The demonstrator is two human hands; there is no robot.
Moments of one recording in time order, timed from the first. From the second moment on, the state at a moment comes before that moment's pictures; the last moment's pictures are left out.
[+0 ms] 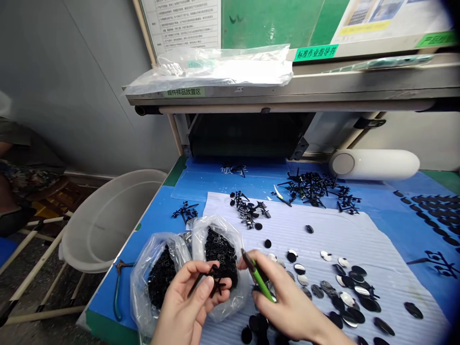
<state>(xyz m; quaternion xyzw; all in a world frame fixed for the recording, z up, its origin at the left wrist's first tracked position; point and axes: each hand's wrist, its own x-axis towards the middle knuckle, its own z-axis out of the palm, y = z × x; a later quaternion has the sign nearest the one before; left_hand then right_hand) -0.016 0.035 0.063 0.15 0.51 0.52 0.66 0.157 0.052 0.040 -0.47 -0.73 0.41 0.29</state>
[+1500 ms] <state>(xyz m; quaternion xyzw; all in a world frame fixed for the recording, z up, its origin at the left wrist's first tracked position) -0.014 0.017 0.069 0.18 0.54 0.51 0.65 0.149 0.035 0.049 -0.43 -0.81 0.38 0.08</state>
